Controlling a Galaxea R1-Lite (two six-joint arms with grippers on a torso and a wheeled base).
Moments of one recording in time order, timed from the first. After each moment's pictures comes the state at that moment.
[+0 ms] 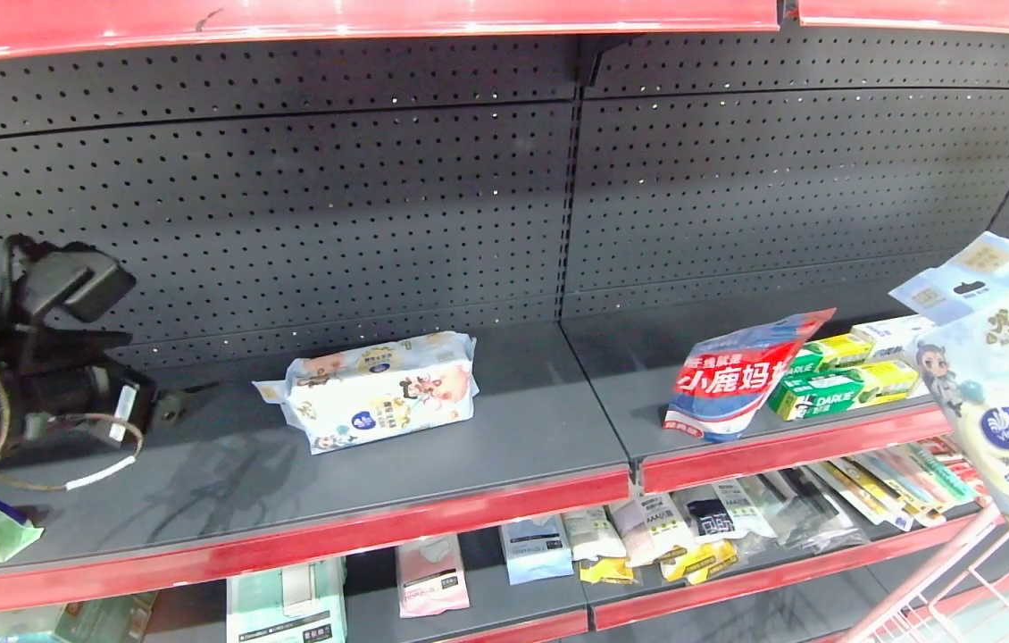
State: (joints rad) left arm 0.06 1.47 -0.75 -0.23 -0.18 0.45; right arm 0.12 0.53 -0.44 0.16 -0.14 -0.19
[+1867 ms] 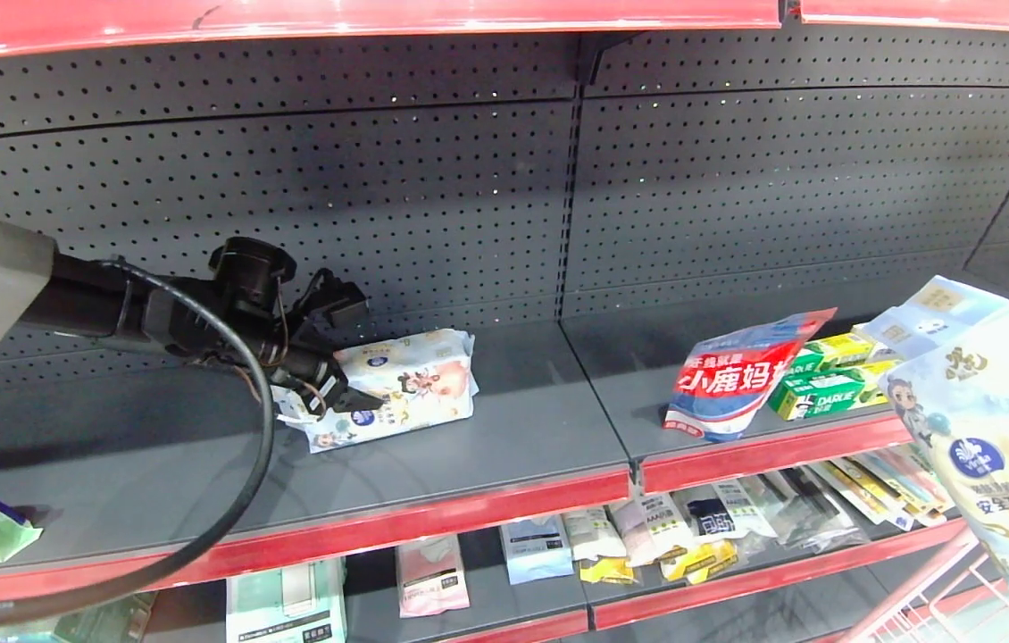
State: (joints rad) left arm -0.13 2.11 -1.37 0.14 -0.41 0.70; right arm 0.12 0.55 -0.40 0.16 -0.14 -0.20
